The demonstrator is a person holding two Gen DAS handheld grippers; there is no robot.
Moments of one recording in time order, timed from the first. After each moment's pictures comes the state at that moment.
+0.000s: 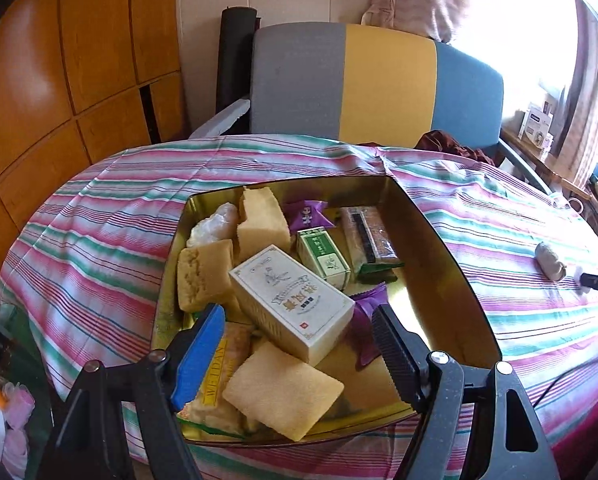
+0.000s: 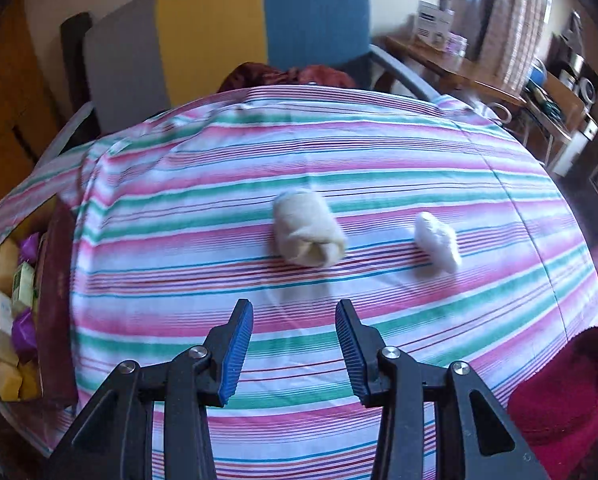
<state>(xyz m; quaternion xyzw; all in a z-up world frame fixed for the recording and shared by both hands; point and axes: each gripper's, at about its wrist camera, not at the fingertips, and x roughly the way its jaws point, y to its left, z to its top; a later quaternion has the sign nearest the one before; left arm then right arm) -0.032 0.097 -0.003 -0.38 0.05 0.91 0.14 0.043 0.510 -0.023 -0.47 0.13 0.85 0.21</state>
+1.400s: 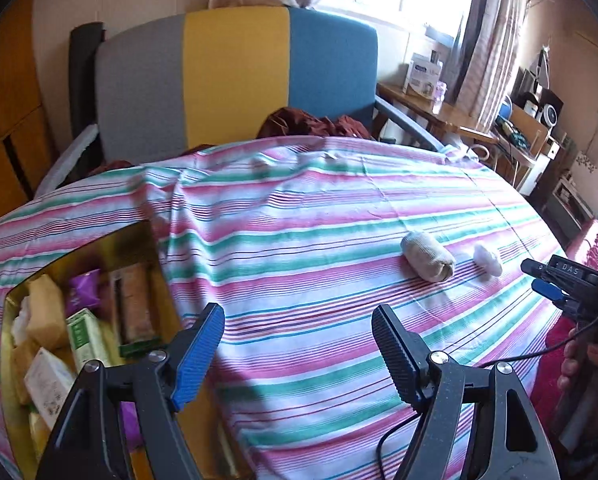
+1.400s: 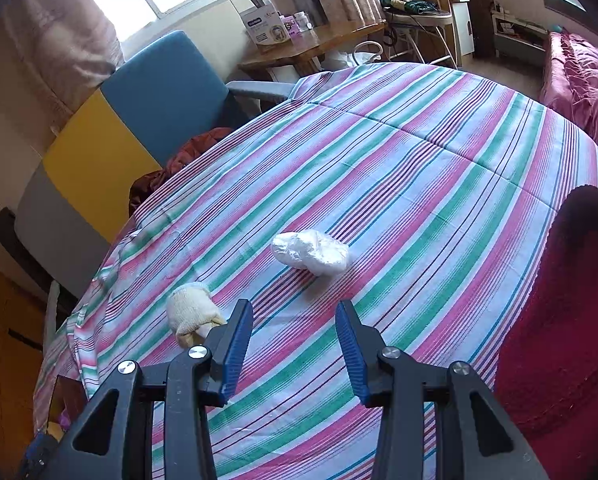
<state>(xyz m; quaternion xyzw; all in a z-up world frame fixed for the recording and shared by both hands) -0.036 0.314 0.019 -0.41 0.10 0.84 0.33 0.109 0.620 -0.033 -0.33 0.37 0.81 0.31</state>
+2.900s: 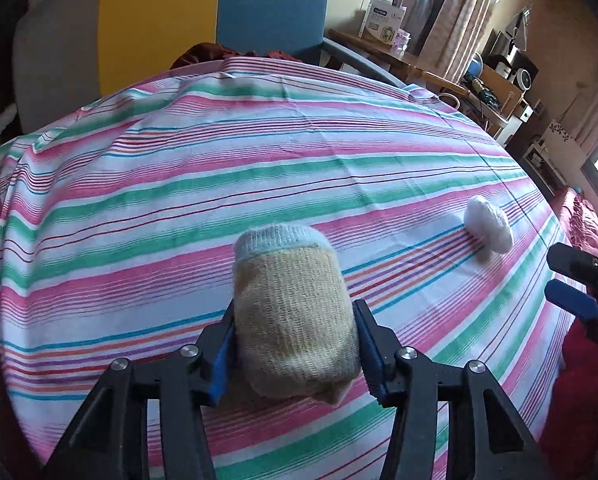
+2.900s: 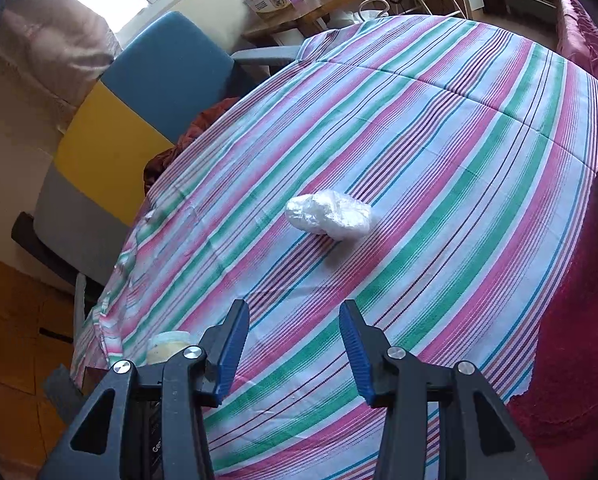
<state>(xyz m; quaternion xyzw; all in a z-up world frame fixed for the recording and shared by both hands) -0.042 0.440 -0.090 -0.45 0.12 0.79 0.41 0.100 0.625 -0.053 -0.36 0.43 0.79 0.25</state>
